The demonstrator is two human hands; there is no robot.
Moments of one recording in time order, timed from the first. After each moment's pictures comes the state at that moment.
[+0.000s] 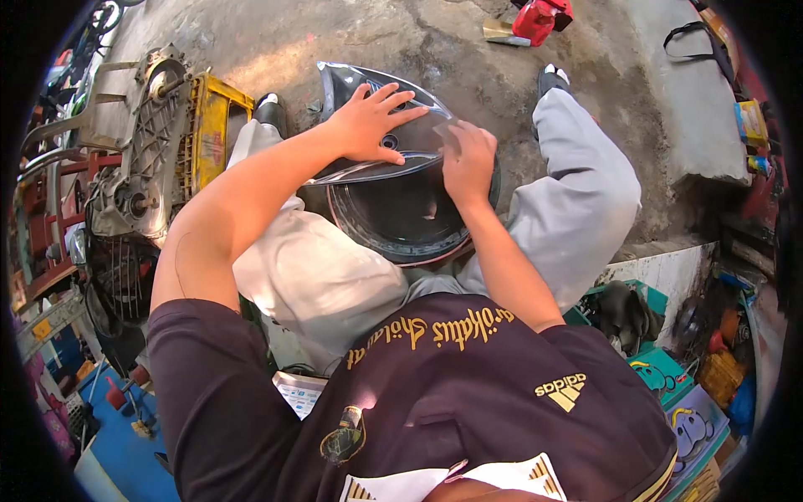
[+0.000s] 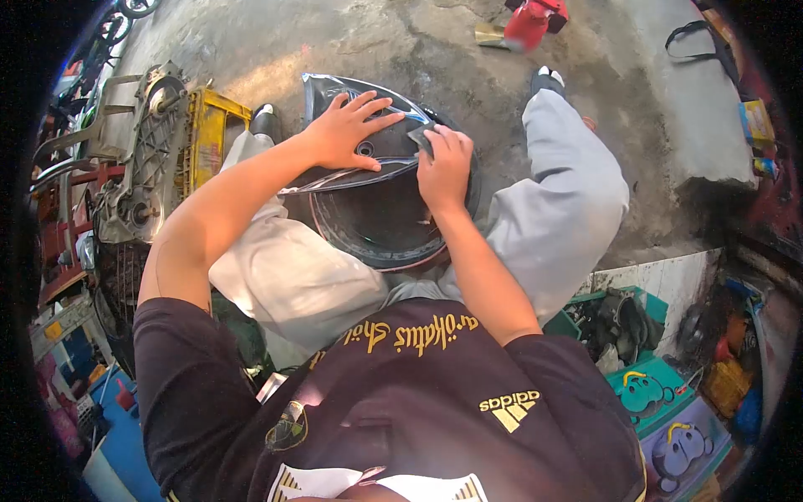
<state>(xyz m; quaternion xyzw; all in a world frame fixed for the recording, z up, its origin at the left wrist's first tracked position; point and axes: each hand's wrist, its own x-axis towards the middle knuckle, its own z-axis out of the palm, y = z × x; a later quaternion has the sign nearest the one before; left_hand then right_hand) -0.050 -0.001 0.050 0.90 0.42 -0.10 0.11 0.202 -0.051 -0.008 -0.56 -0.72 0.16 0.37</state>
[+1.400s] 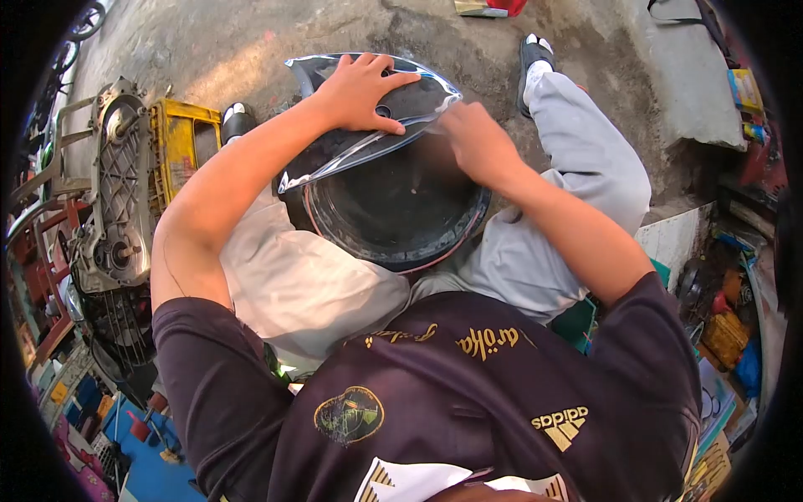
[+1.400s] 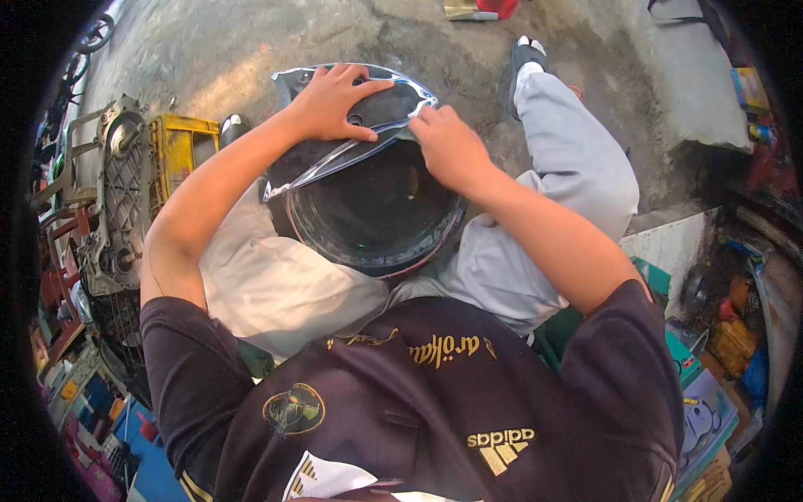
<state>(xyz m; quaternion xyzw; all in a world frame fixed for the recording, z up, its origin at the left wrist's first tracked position) -0.036 0.067 0.024 0.91 0.40 0.01 0.10 0.251 0.003 0.037 -0.42 -0.88 0.20 0.10</state>
